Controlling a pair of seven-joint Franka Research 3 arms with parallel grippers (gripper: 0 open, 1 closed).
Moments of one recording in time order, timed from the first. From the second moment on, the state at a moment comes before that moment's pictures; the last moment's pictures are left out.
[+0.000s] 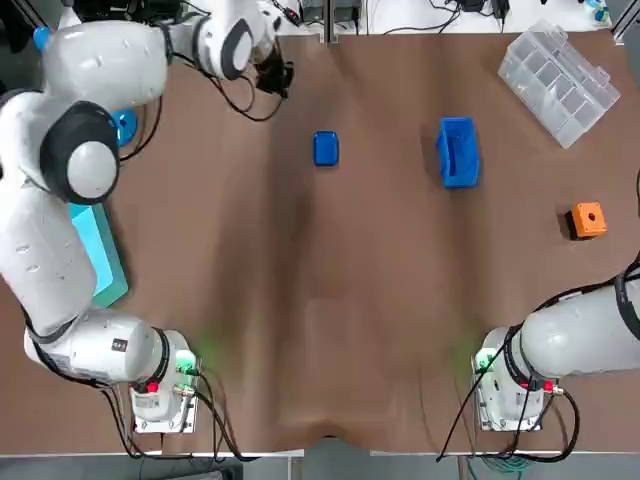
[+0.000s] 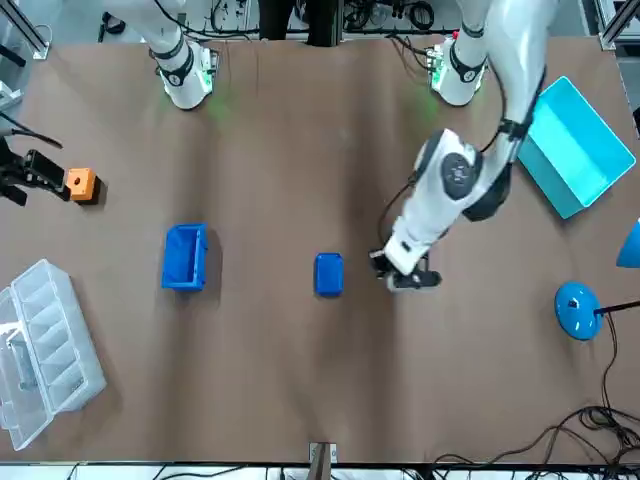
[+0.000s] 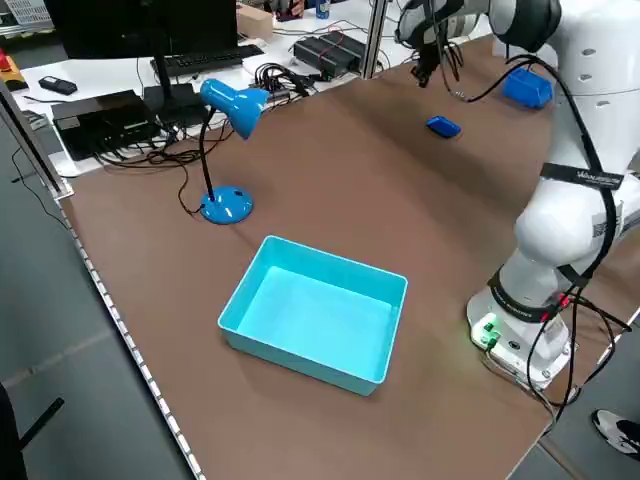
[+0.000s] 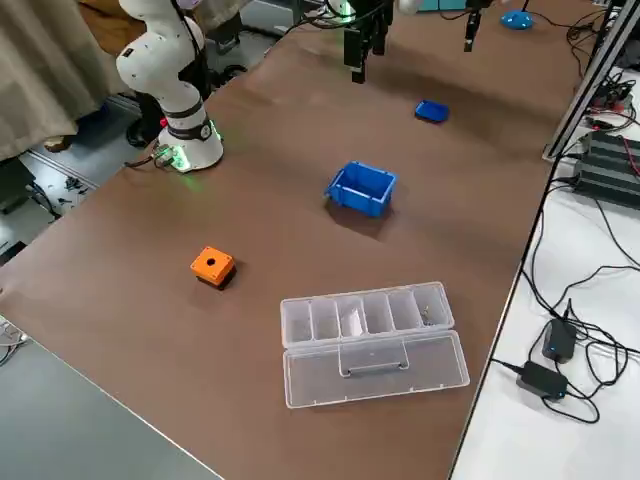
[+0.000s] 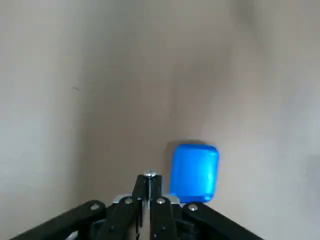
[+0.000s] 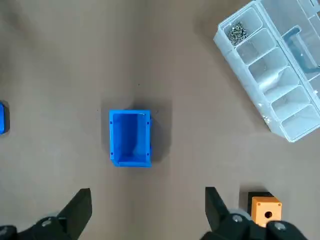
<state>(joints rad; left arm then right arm) -0.20 0.51 -0.41 -1.70 -0.01 2.43 -0.63 0.07 0.07 -0.13 -1.47 0.06 1.56 -0.11</state>
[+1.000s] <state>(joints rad) -0.42 0.87 -0.30 -1.37 -0.01 2.43 -0.69 0.09 0.10 -0.13 -1.49 0.09 1.60 -0.11</state>
